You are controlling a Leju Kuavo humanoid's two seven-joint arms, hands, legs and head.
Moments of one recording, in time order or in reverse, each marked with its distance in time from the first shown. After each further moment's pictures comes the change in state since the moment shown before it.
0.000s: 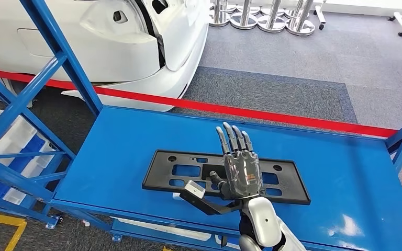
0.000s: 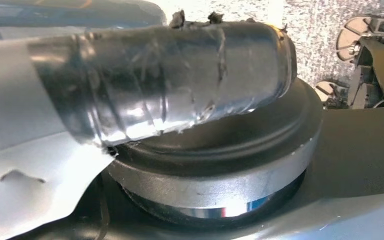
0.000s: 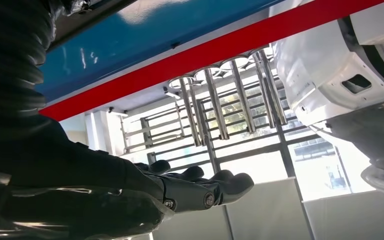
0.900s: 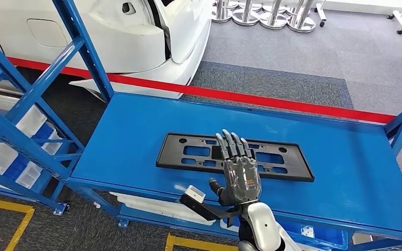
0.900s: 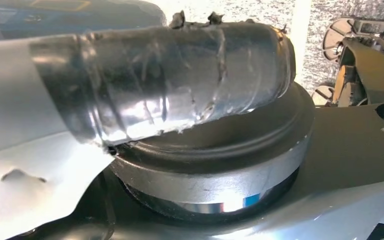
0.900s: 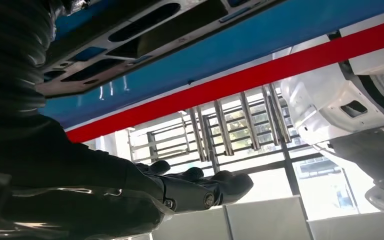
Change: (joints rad) left arm 0.004 -0.006 0.000 0.000 0.016 0.007 0.009; right arm 0.033 -0.010 0.012 0.003 -0.032 0.008 0.012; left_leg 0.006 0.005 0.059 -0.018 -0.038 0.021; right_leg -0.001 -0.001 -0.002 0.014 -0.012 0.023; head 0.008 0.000
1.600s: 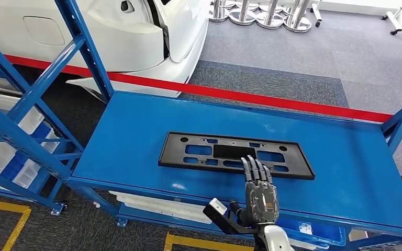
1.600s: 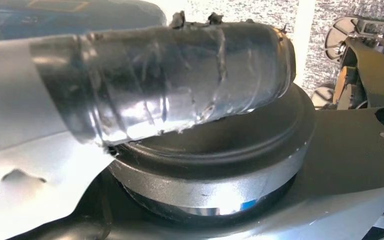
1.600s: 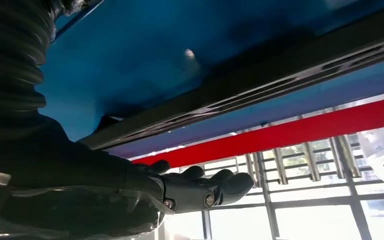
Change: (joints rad) left arm 0.002 0.005 0.001 0.001 0.039 0.014 0.006; right arm 0.125 -0.111 -0.035 0.047 -0.037 -0.090 0.090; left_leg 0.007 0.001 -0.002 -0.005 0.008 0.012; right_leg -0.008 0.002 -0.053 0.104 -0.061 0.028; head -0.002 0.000
